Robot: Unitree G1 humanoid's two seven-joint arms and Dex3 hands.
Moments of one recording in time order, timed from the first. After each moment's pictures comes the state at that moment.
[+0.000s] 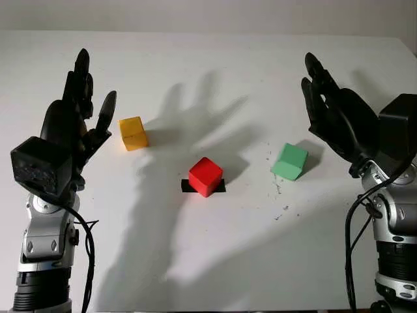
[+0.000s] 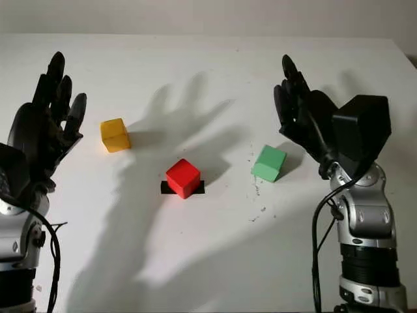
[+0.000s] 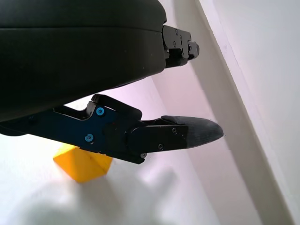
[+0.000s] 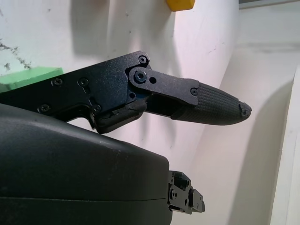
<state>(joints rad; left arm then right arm) -0.33 0.40 0.21 -0.08 0.10 0.10 -0.06 -0.42 -0.38 -0.17 -0.09 0.15 0.39 0.33</state>
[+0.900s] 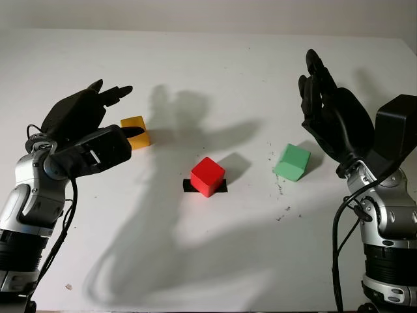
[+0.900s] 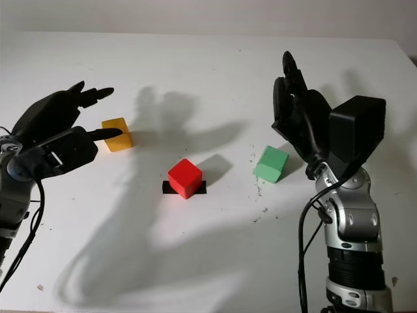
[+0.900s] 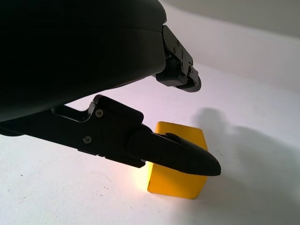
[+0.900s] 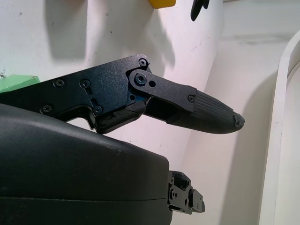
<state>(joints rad) -0.52 0.65 -0.09 0.14 0.56 0.18 -0.21 -0.43 -0.34 -0.16 -0.11 0.16 0.39 0.25</state>
